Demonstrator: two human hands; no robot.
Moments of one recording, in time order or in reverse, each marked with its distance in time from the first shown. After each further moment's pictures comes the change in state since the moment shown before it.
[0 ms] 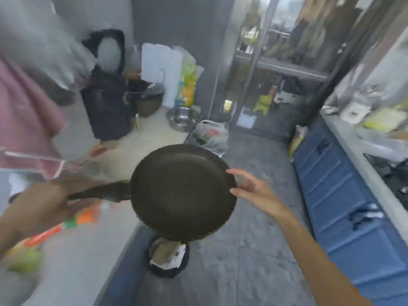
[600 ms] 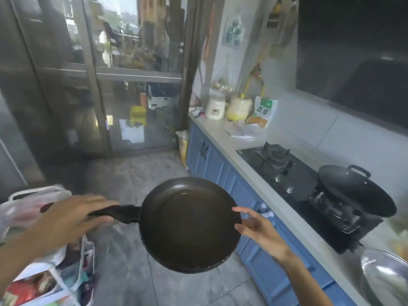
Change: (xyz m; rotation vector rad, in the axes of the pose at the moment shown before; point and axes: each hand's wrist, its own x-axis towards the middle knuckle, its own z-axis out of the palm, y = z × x) left_hand 0.635 0.257 0.274 -0.227 -0.205 0.586; right_hand 0.029 0.222 -0.435 0.071 0.650 0.282
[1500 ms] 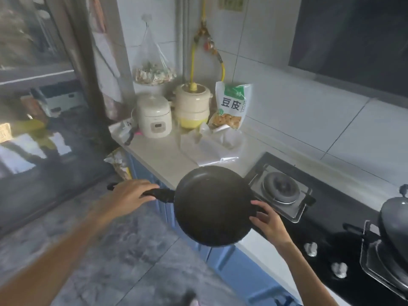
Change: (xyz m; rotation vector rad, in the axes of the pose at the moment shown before) left_hand 0.800 -0.161 0.231 -0.057 -0.311 0.321; right_hand 0.553 0.128 -0.241 0.217 0.589 0.317
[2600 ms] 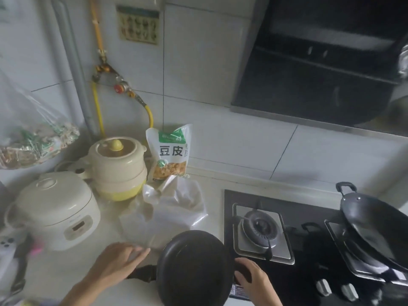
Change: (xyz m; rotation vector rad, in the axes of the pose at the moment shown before) left_hand 0.288 -0.102 0.019 -0.119 -0.238 0.279; right_hand 0.143 -0.025 0.086 -0.376 0.555 0.211
